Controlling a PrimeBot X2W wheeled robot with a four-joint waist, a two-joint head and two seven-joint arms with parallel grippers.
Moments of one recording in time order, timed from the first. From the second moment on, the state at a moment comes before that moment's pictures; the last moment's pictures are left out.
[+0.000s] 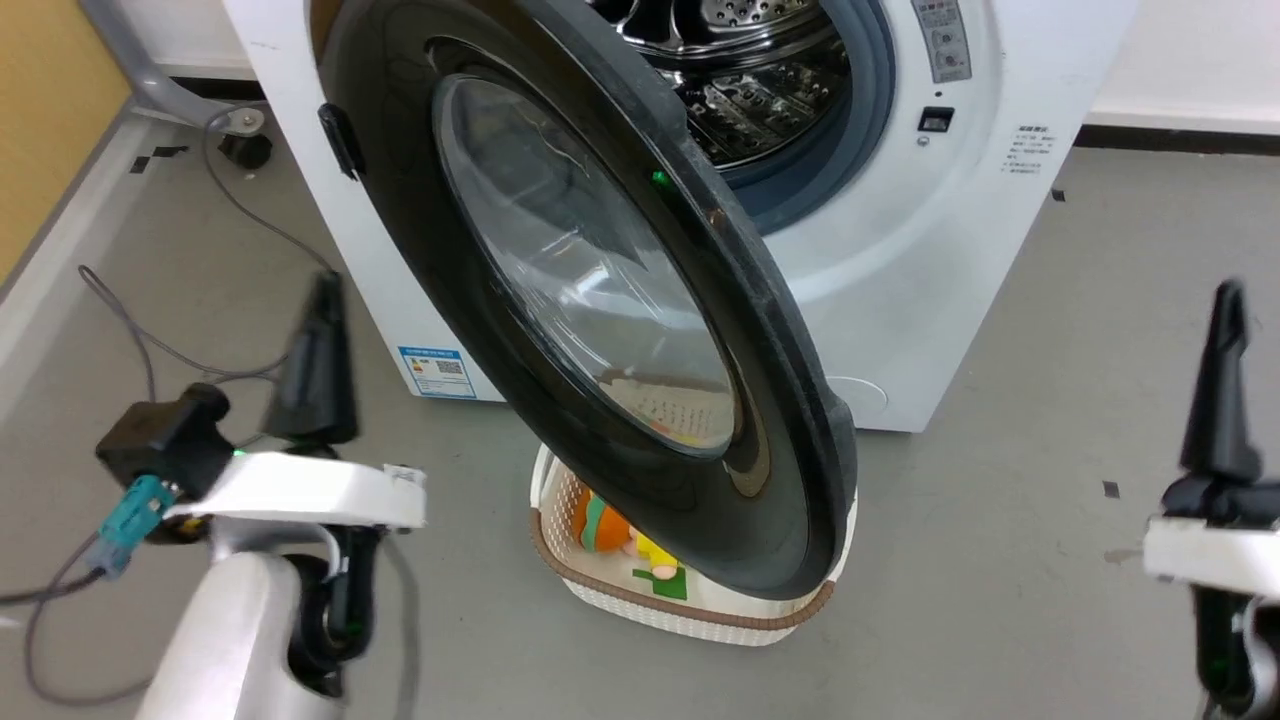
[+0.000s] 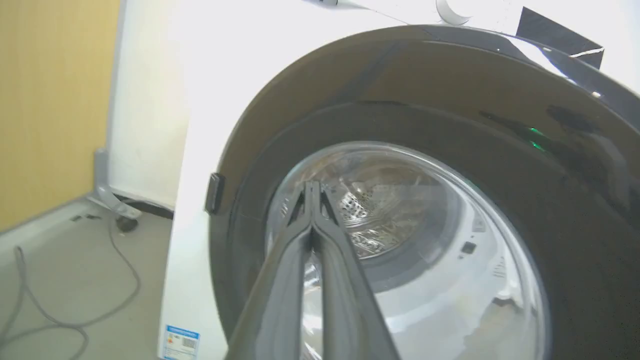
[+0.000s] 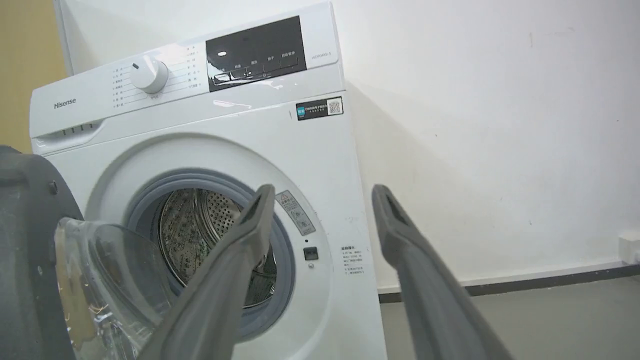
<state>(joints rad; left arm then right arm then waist) -0.32 0.24 -0.19 0.09 -0.62 0.09 -0.26 -0.16 -0.05 -0.20 -0.12 0.25 0.13 -0.26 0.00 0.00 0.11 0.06</state>
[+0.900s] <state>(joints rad) -0.02 0.12 -0.01 0.00 -0.10 0.16 -0.26 -0.35 -0.17 0.25 -0.38 0.52 0.13 -0.26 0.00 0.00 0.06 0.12</state>
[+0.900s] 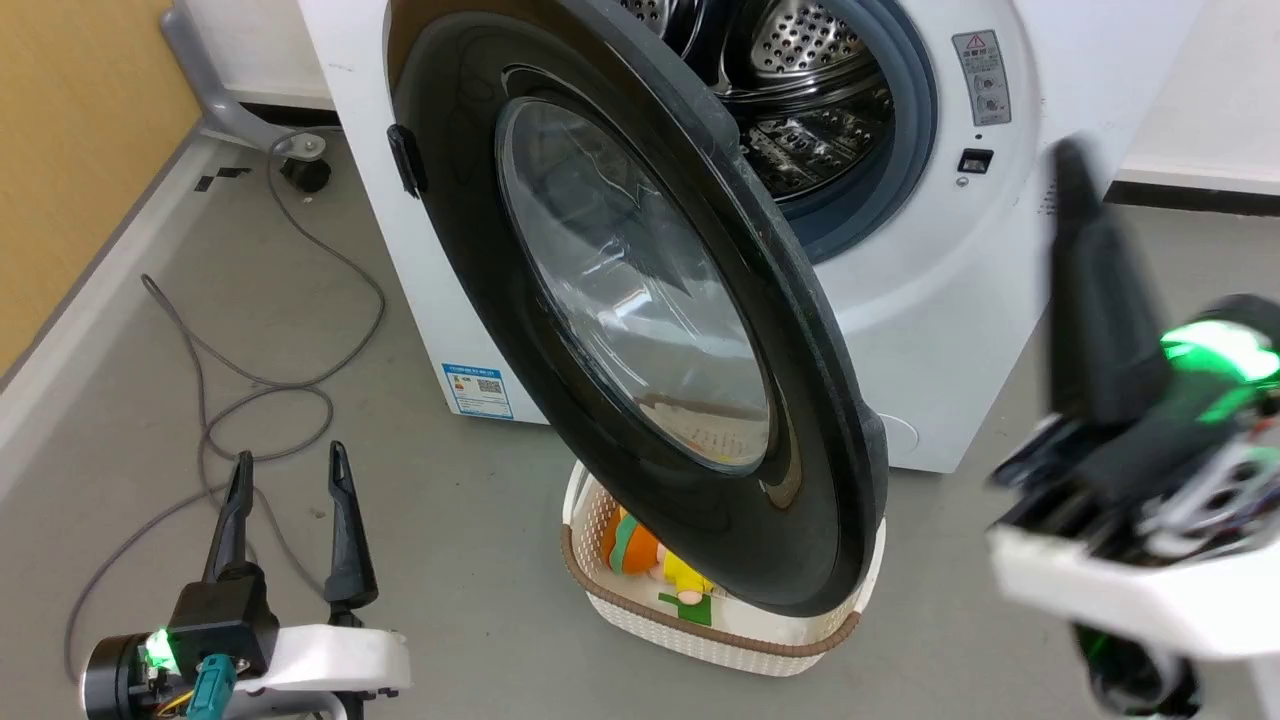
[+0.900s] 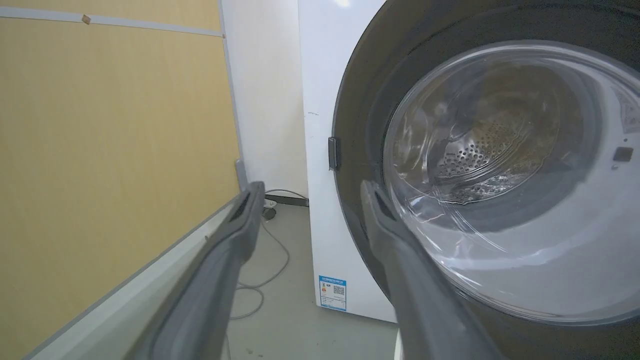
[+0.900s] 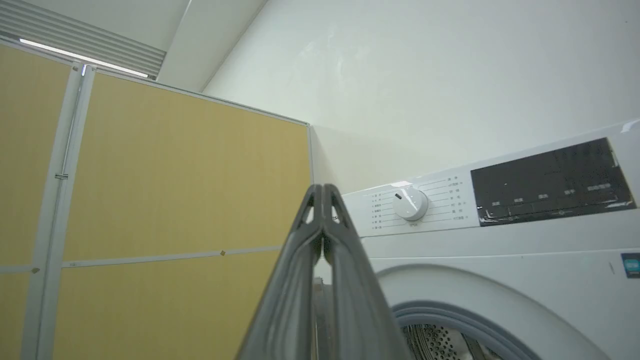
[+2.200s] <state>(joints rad) -0.04 0.07 -0.02 -0.02 -0.03 0.14 -0.26 -0.26 -0.36 0.57 0.15 0.37 0.13 -0.26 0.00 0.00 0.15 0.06</state>
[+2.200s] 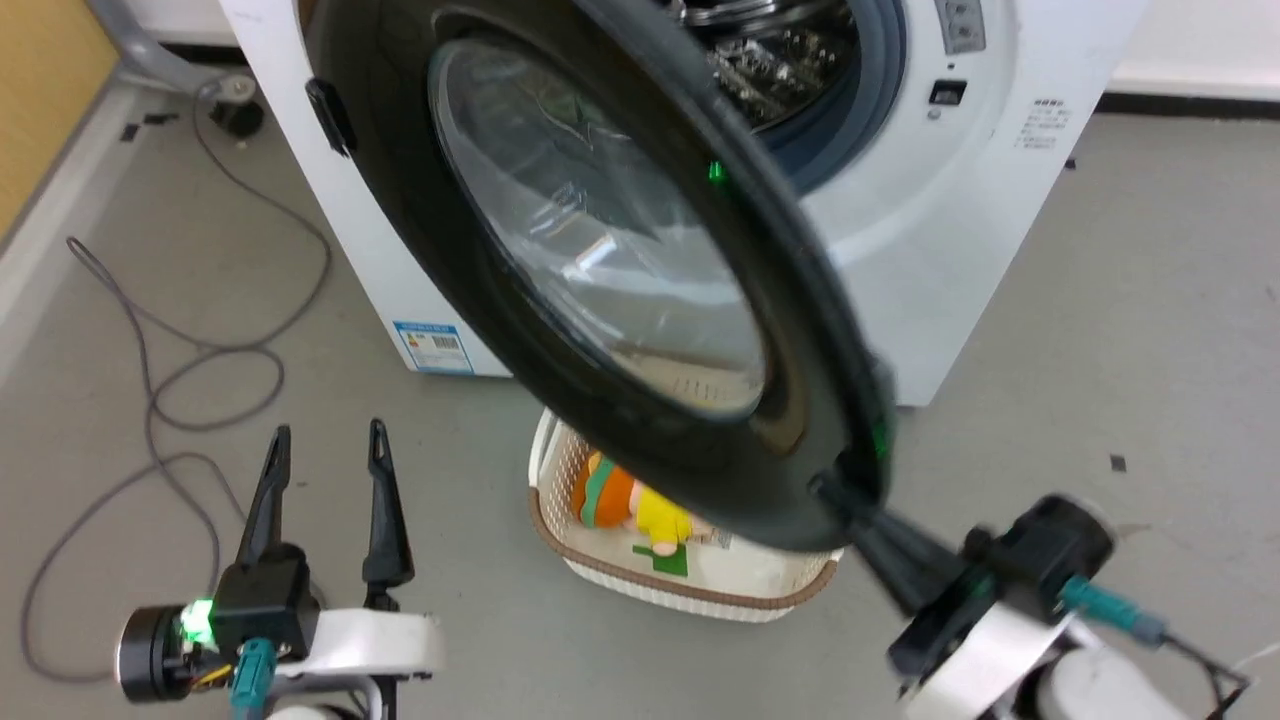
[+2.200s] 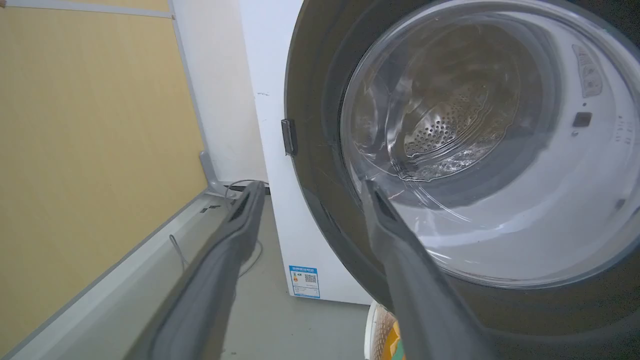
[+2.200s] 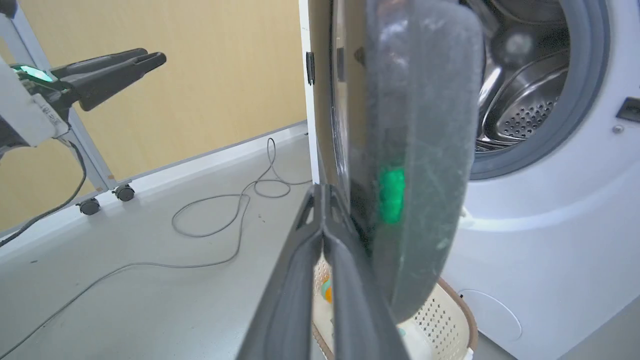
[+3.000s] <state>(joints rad) -0.17 0.05 -0.05 -0.03 -0.04 0.16 -0.26 -0.71 -0.45 0.26 0.47 0.28 0.13 -0.26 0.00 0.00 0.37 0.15</state>
